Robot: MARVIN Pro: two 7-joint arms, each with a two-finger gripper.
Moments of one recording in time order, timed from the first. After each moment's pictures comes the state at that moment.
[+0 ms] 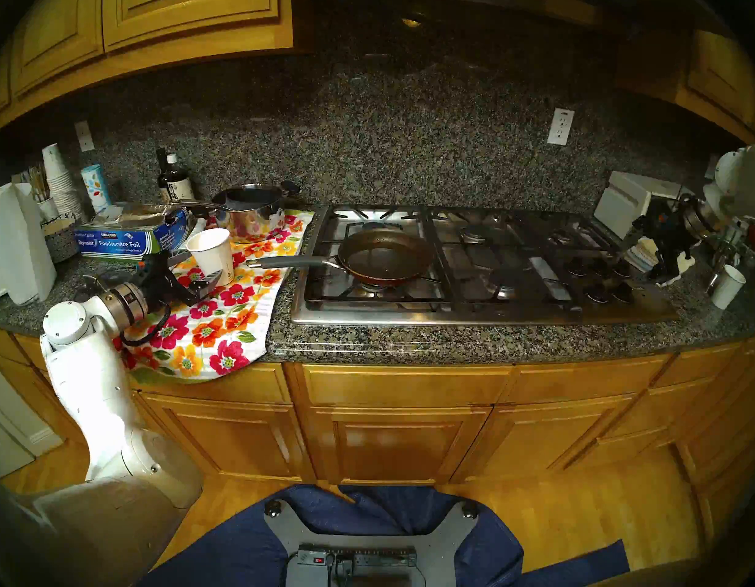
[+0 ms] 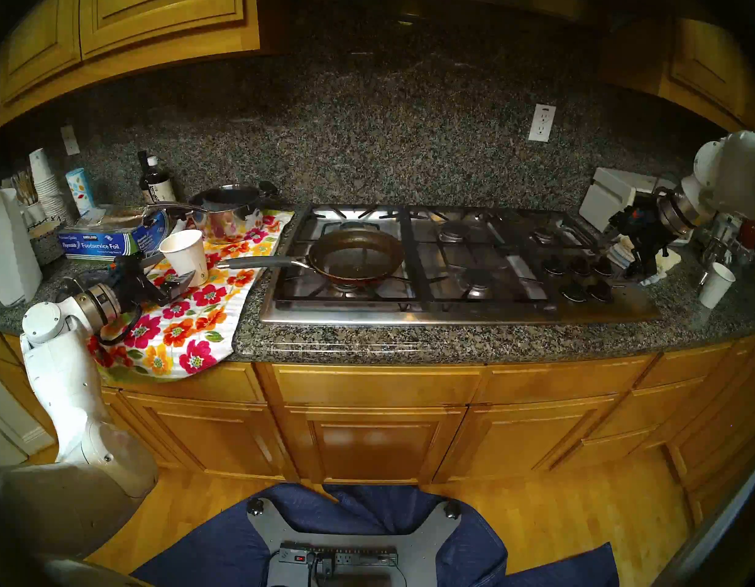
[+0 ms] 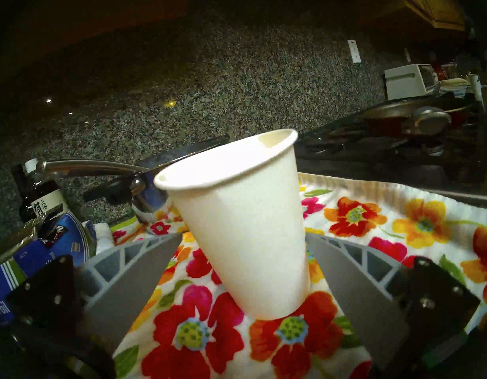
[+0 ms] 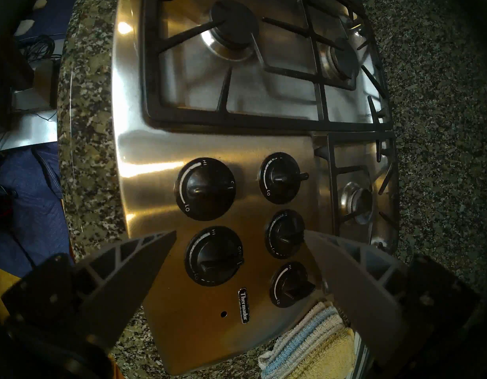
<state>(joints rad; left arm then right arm) 1.04 -1.37 -2.48 -1.21 0.45 -0.19 -1.41 0.72 -0.87 -1.81 -0.81 1.36 -0.64 0.90</state>
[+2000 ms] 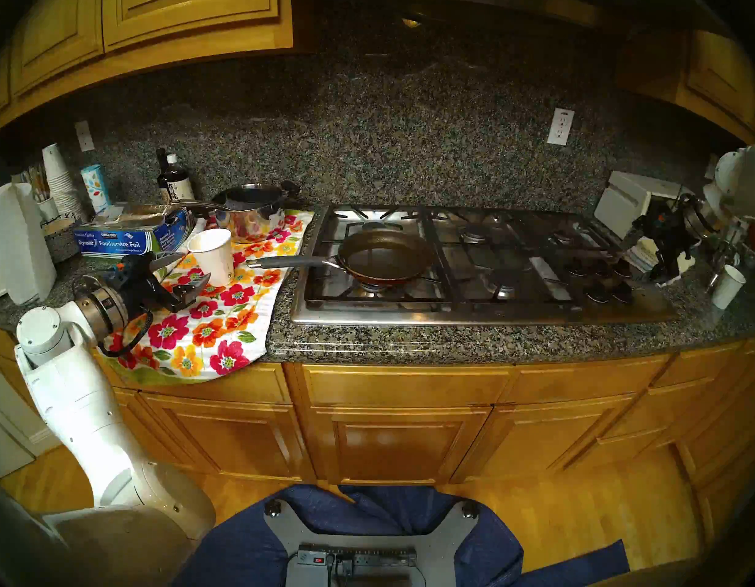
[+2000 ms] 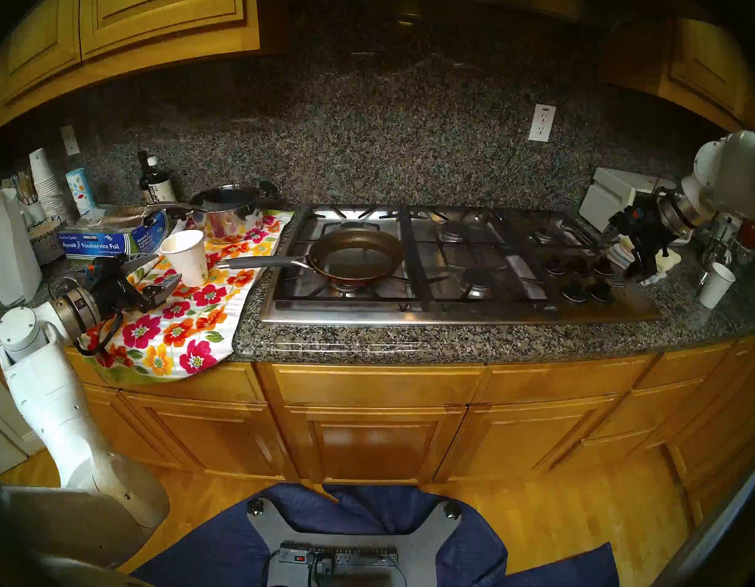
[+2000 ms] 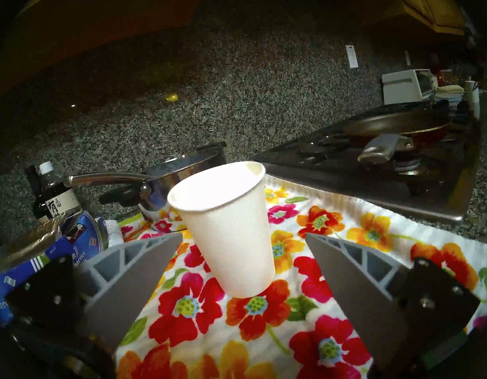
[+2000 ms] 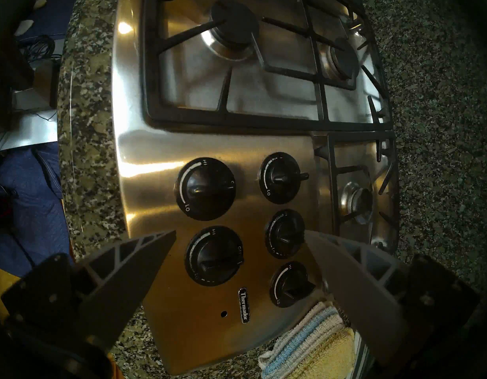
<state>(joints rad) 1.15 -1.43 -2.51 -1.49 0.41 -0.01 -1.49 0.72 -0.87 -1.81 -0.81 1.36 -0.64 0.90</state>
